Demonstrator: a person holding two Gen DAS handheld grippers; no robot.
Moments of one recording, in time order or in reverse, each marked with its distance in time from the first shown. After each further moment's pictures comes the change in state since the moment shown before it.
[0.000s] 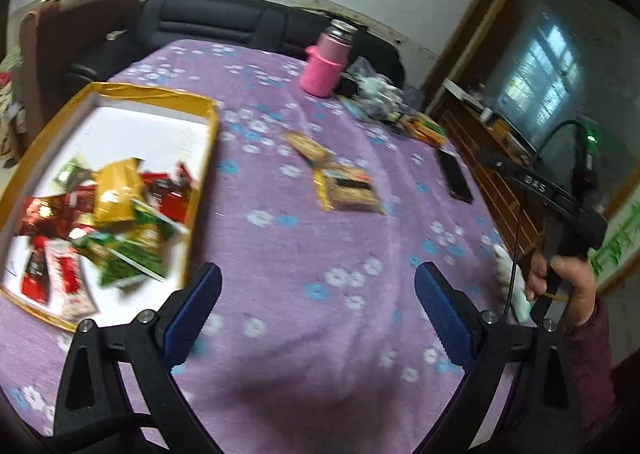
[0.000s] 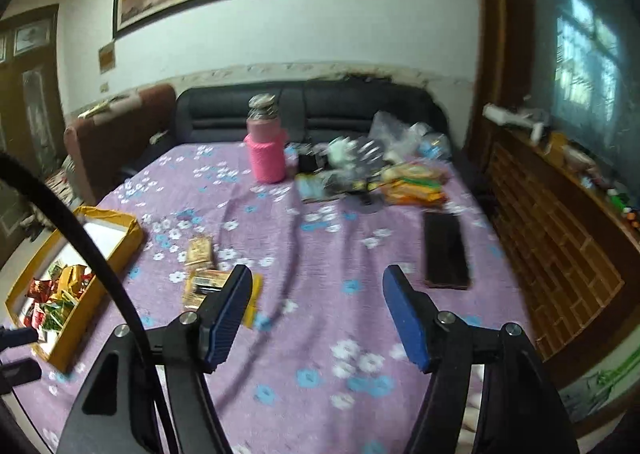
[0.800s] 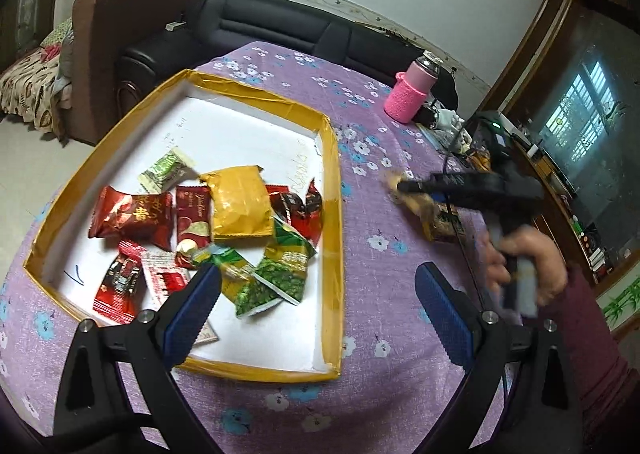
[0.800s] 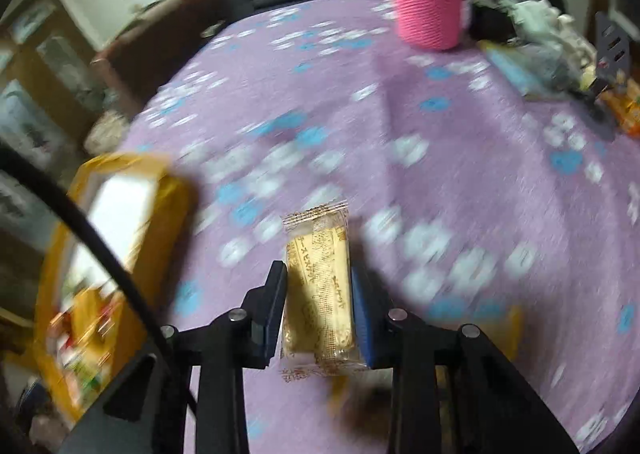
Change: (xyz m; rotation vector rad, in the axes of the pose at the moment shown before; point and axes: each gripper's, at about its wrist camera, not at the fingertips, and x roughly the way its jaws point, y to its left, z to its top) left arm -0.014 0.092 0.003 -0.106 -0.038 0.100; right arm 0.183 0.133 -0.006 0.028 0.496 0.382
